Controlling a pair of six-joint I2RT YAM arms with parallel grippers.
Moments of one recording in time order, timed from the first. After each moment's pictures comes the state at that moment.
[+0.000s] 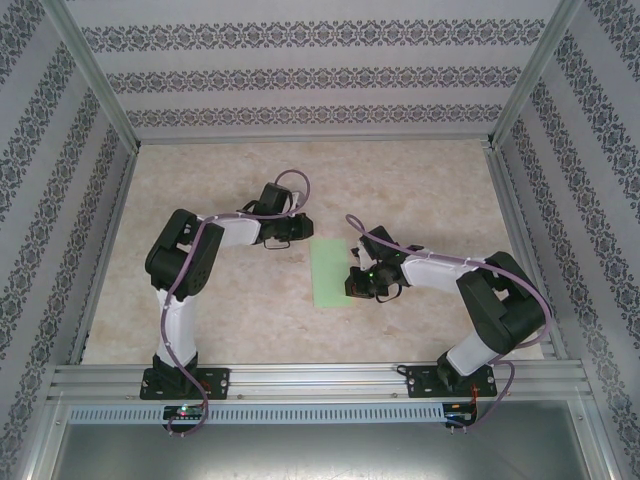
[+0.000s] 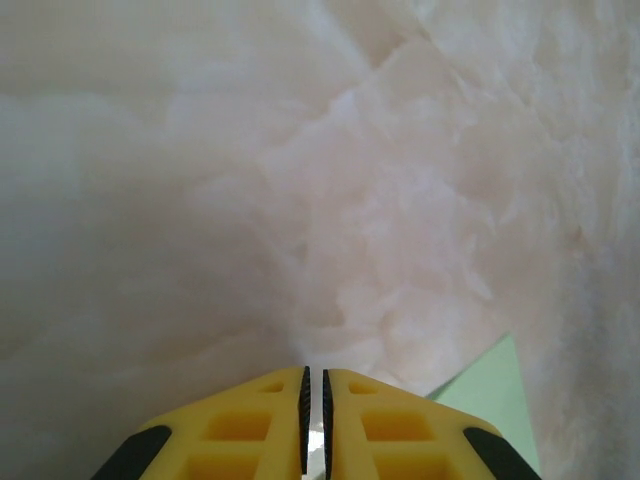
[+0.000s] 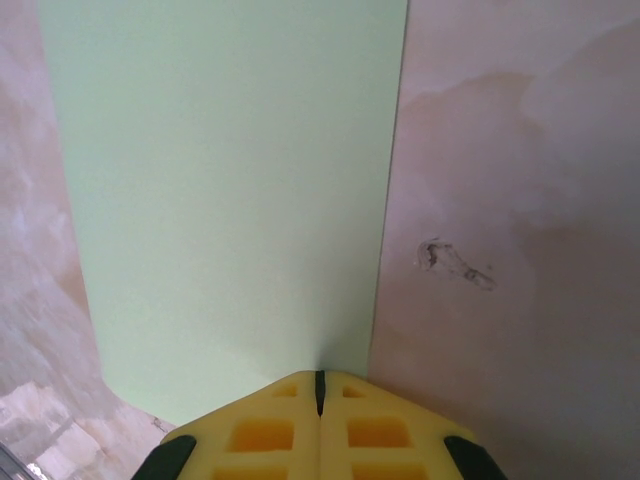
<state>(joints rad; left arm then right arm) -0.40 2.05 1.19 0.01 0.41 -0.50 0.55 1.58 0.70 -0.32 -0.43 0.58</state>
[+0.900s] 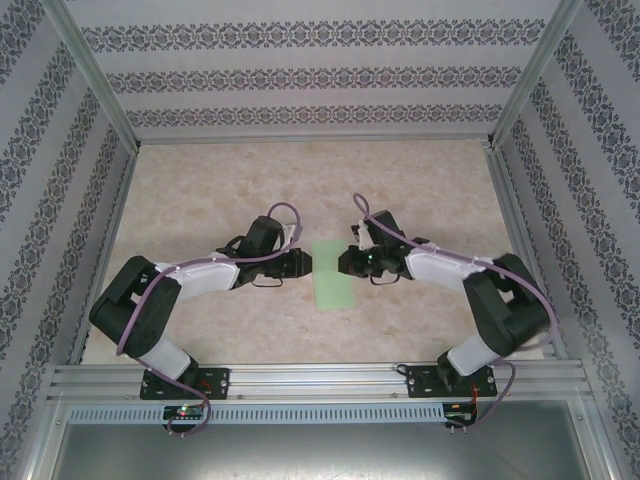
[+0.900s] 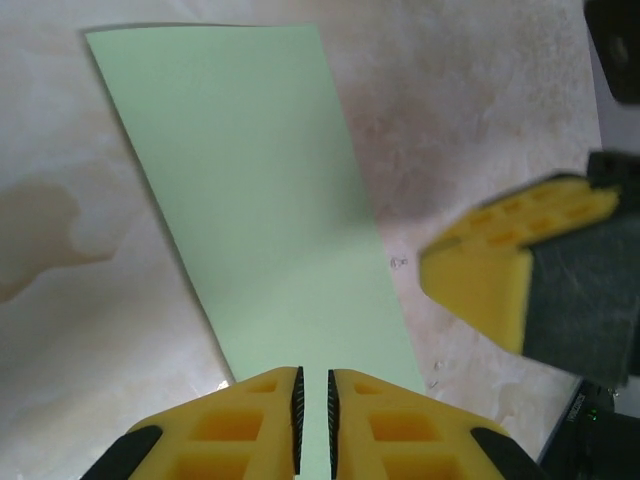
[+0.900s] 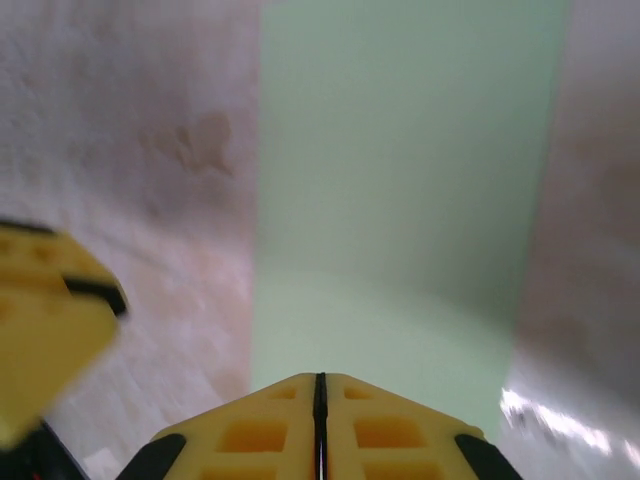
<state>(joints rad) -0.57 1.59 0.74 0.07 0.45 -0.65 0.51 1.59 0.78 -0.15 -0.48 0.63</state>
